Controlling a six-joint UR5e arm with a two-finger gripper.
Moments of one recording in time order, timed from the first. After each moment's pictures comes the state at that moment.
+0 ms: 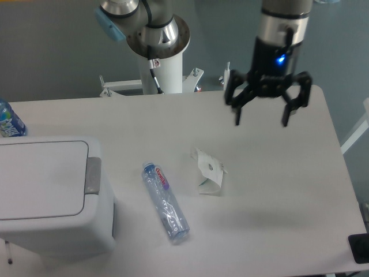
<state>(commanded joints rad) 2.55 -1.75 -1.38 -1.22 1.24 0.42</state>
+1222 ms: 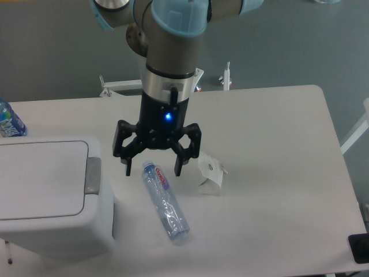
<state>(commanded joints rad) 2.29 -1.82 -1.39 -1.11 1.24 0.13</state>
